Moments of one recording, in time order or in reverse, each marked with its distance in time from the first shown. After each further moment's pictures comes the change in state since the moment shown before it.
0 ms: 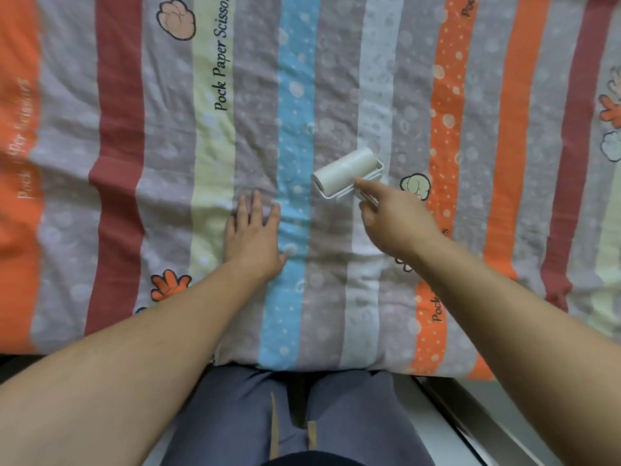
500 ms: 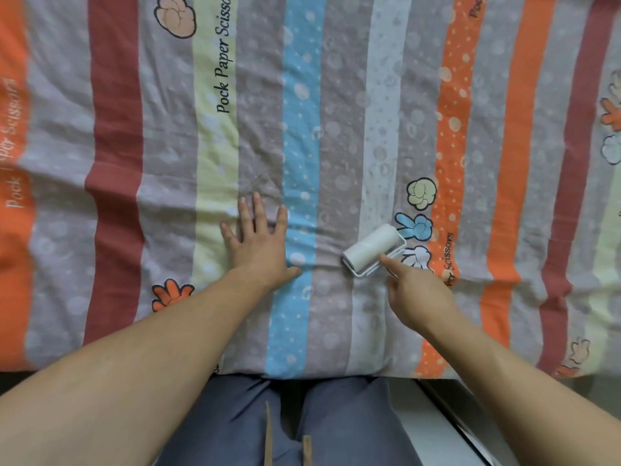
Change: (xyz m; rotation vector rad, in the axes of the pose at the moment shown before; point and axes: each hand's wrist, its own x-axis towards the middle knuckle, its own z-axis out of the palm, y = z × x) left_hand 0.011 -0.004 0.004 0.024 -0.122 0.011; right_hand -0.055 0.052 0.062 -0.226 -0.199 0.179
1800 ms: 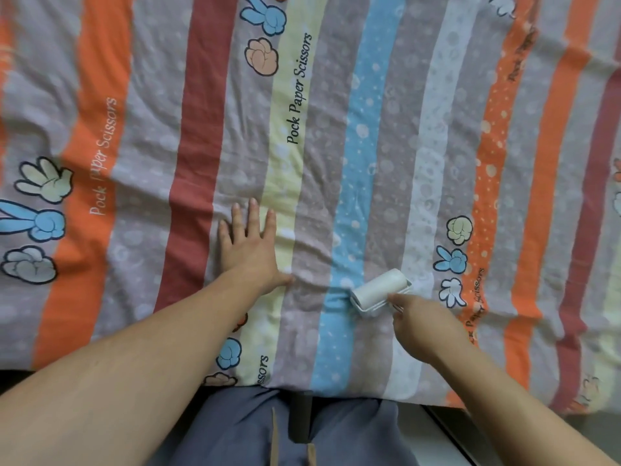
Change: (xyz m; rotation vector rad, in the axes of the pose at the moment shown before) left_hand -0.003 -0.114 -0.023 -0.032 0.043 -0.075; right_hand -0.025 -0.102 -0.024 -0.119 -0.179 0.069
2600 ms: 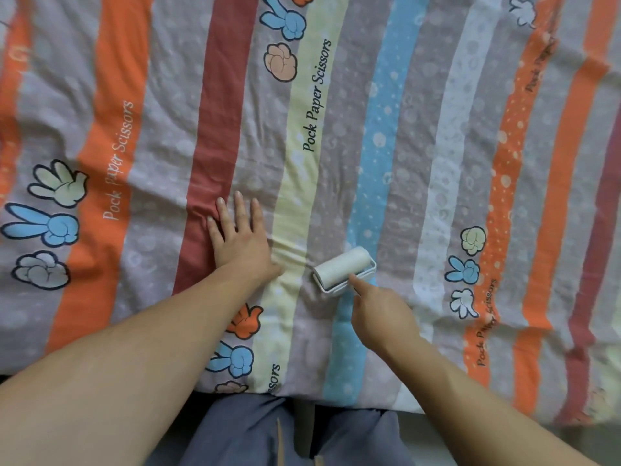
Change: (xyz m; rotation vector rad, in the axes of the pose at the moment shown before) left_hand 0.019 -0.032 -0.011 -0.017 -0.006 -0.123; right_hand 0.020 -0.087 0.004 0.067 0.087 -0.108
